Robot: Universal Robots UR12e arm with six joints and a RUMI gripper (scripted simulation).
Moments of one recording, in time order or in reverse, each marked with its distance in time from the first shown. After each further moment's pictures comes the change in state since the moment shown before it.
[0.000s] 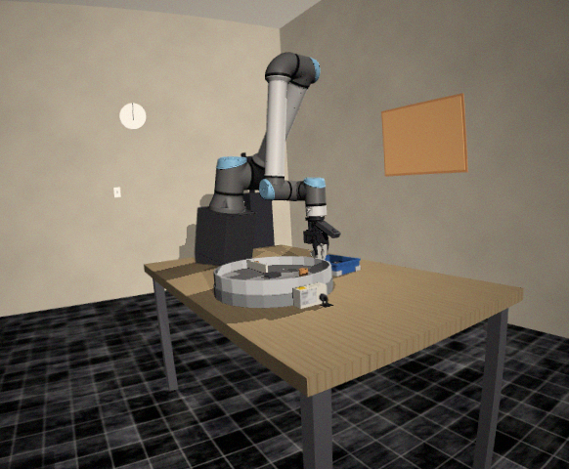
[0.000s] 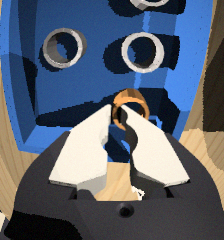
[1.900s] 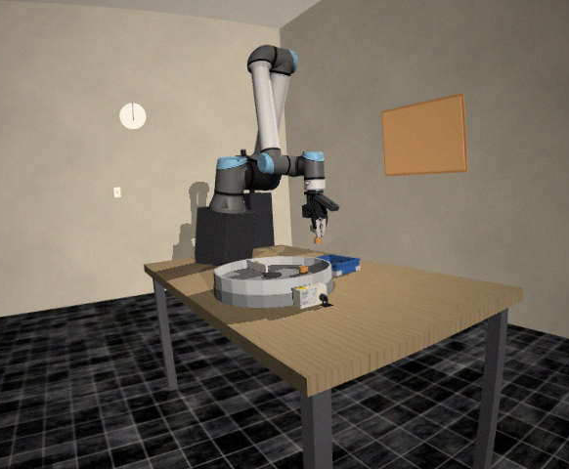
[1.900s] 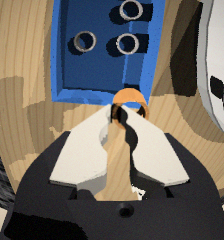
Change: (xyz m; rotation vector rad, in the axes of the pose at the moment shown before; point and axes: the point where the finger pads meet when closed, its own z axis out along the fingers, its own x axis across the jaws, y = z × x) arm 0.000 0.000 -0.113 0.000 0.000 0.000
